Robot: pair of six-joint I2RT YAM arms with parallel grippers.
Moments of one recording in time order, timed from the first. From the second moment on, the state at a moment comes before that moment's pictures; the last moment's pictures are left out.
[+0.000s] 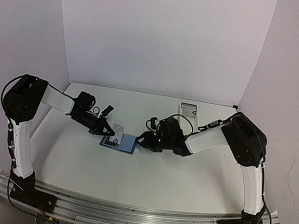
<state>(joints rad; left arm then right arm) -0.32 2.00 1.12 -0.15 0.89 -0.17 0.79 2.20 1.24 0.35 -0.27 0.75</state>
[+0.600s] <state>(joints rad) -0.32 2.02 1.07 -0.09 0.97 -0.25 0.79 2.23 1.25 0.37 -0.29 0.81</state>
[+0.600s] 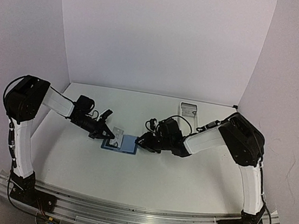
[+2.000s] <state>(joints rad) -0.34 2.11 1.09 -0.12 1.05 -0.45 0.79 2.24 1.25 0.37 -0.28 0.84</state>
